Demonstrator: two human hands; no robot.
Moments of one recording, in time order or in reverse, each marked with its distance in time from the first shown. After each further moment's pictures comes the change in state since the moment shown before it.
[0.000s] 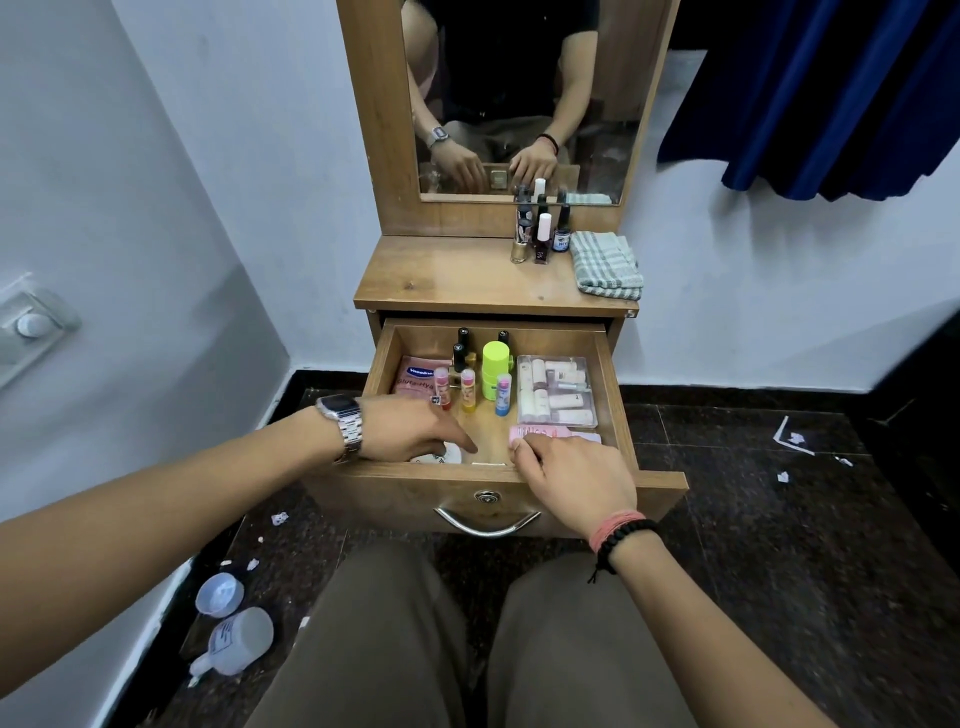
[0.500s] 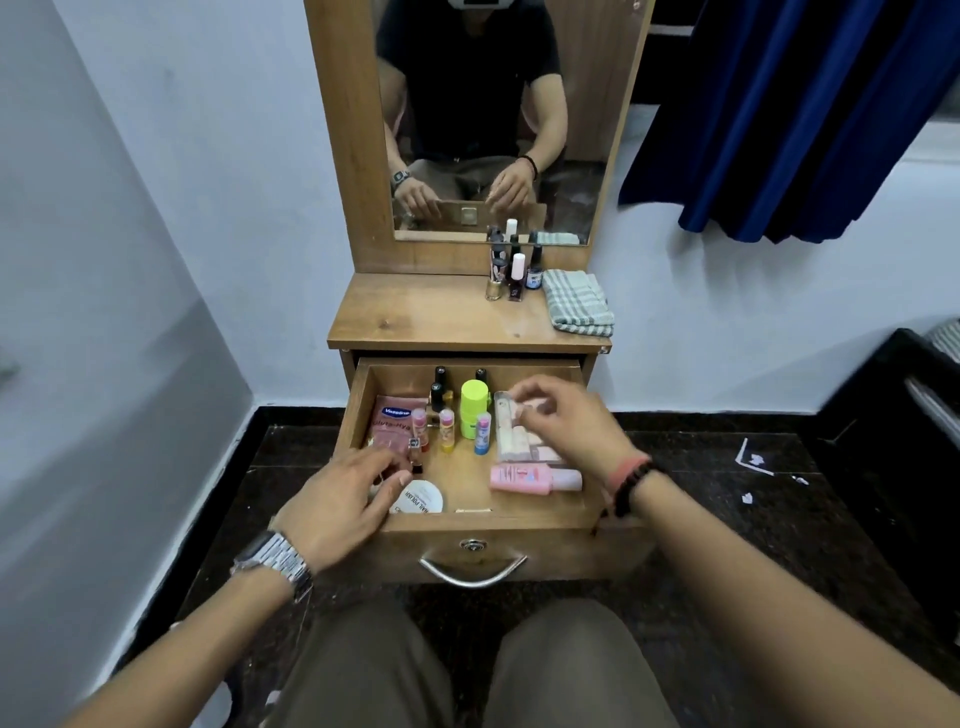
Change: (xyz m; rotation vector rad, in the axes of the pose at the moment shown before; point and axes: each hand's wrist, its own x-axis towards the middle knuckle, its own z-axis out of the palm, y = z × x) left_hand -0.026 0.032 0.019 -0.218 0.483 -0.102; right_hand 0.063 0.020 -0.050 0.675 -0.077 0.083
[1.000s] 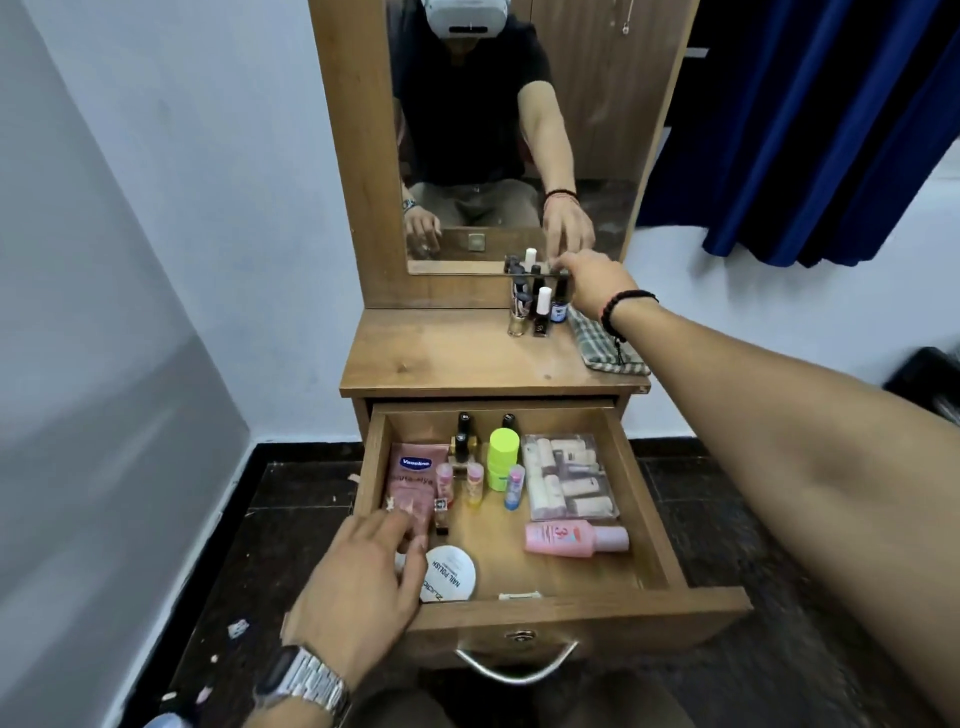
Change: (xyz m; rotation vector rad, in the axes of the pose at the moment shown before) left_hand 0.001 -0.004 0.012 0.092 0.184 -0.136; right_hand 0.230 -0.002 -0.074 -0.707 0.248 -0.051
